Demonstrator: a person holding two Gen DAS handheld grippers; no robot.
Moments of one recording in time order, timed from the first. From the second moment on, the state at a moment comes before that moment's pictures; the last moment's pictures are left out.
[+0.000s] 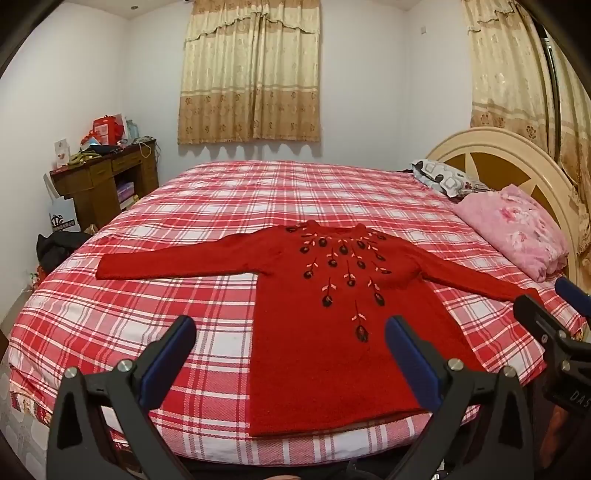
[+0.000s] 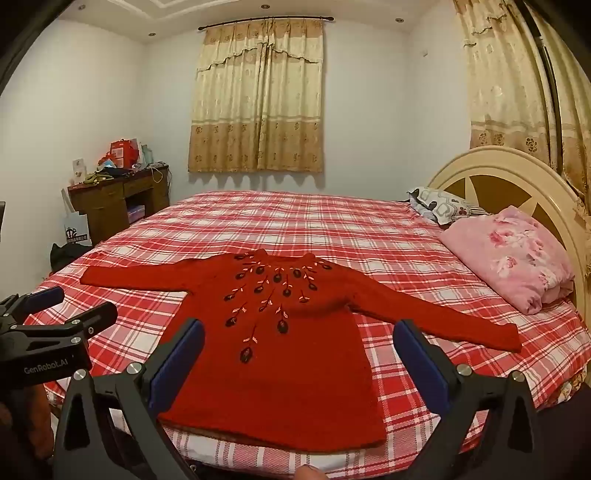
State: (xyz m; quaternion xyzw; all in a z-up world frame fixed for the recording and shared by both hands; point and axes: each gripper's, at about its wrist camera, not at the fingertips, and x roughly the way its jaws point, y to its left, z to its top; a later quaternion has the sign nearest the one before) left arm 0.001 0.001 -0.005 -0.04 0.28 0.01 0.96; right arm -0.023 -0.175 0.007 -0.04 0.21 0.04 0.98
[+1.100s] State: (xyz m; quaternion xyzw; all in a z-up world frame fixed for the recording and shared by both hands) left arm -0.001 0.000 -0.009 -0.04 0.28 0.01 0.96; right arm -0.026 -0.171 0.006 -0.04 0.22 0.05 0.97
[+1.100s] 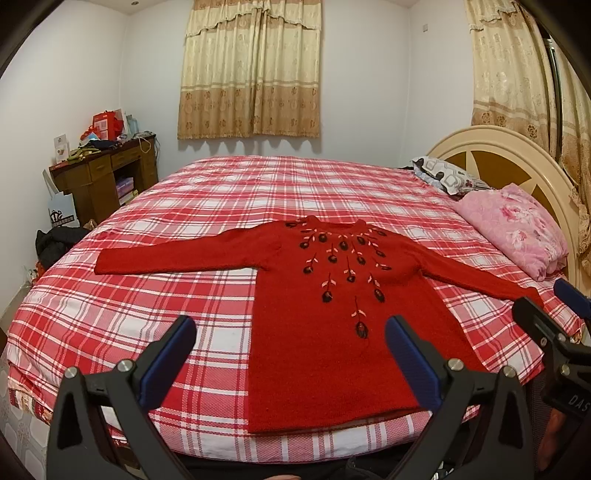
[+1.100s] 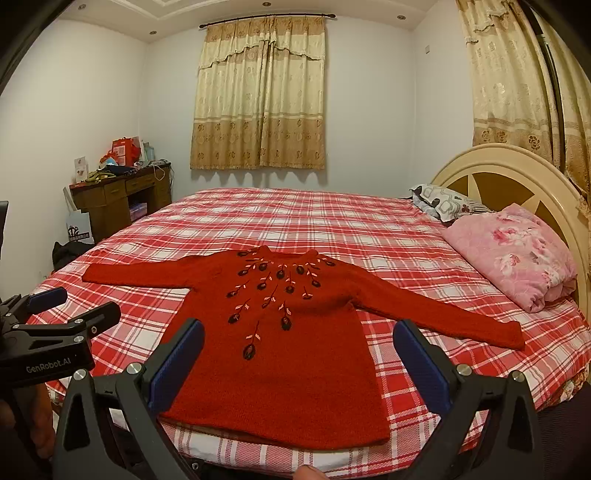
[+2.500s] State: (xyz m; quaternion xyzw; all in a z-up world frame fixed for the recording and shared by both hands) left arm 0.008 -0.009 -0.018 -0.04 0.30 -0.02 0.95; right arm -0.018 -0.166 -0.008 -0.05 0.23 0.06 0.97
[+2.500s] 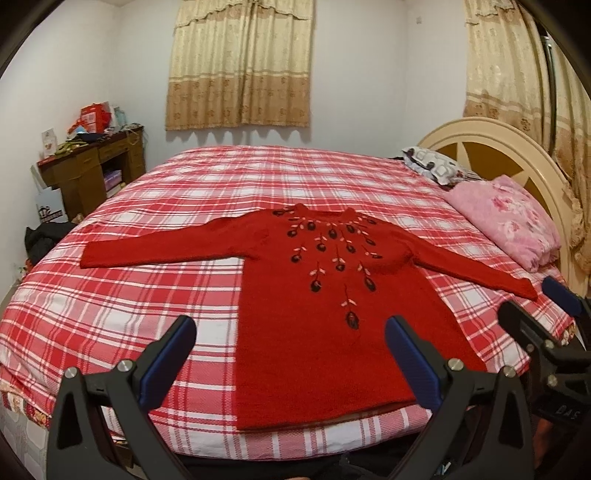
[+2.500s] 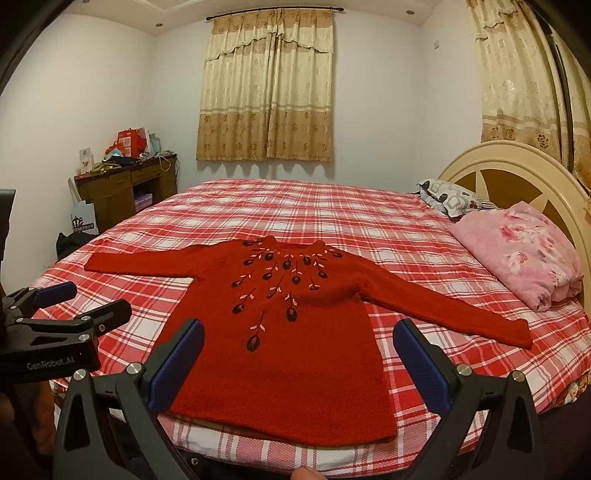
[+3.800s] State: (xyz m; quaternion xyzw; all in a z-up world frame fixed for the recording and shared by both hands) left arm 0.160 -0.017 -0.091 0.03 0.38 -0.01 0.92; right arm 0.106 -0.392 -0.108 0.03 0.37 -0.14 0.92
